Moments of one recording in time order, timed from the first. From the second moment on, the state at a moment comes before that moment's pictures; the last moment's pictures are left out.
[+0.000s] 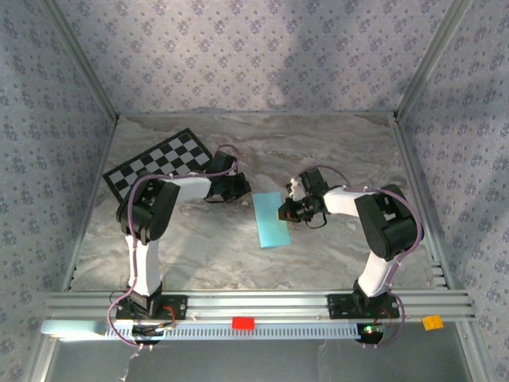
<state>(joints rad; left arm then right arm) -0.52 1.99 1.15 -0.08 0.34 -0.89 0.40 1.77 0.83 -0.19 -0.59 0.41</state>
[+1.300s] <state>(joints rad) -0.74 1.76 0.92 -0.02 0.36 -0.91 0.40 1.77 0.83 -0.19 -0.59 0.41</state>
